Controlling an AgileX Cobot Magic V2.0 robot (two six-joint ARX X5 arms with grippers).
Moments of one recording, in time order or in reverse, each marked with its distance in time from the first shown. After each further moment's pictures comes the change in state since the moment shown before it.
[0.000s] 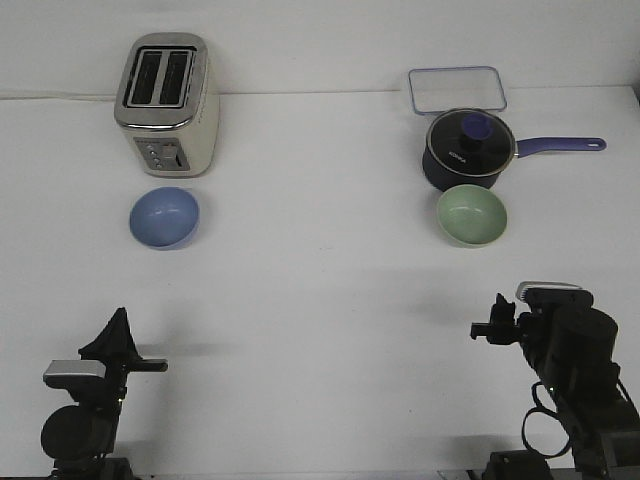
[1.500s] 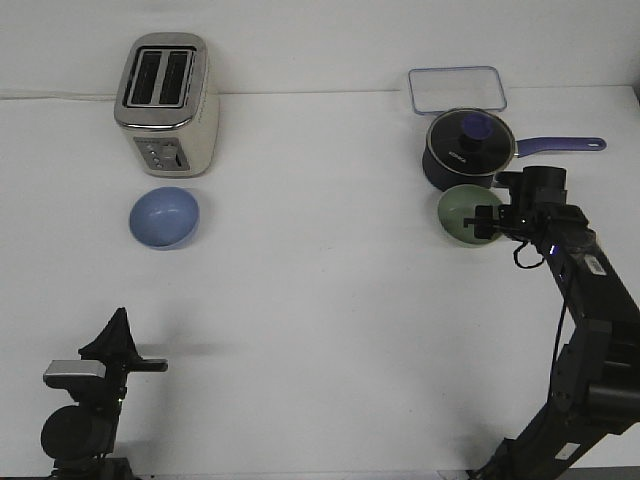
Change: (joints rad) left arm 0.000 0.000 0.000 0.000 0.000 0.000; right arm -0.202 1.153 0.496 0.239 -0.124 -0.151
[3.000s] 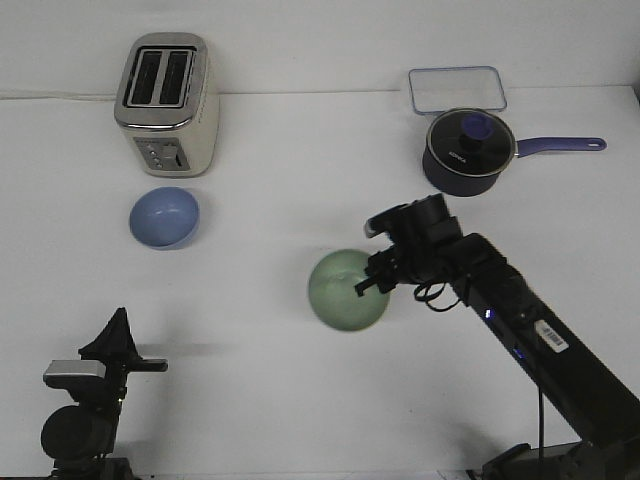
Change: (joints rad) left arm 0.000 0.000 0.000 0.000 0.000 0.000; right arm 0.619 -0.304 -0.106 -0.204 -0.233 0.063
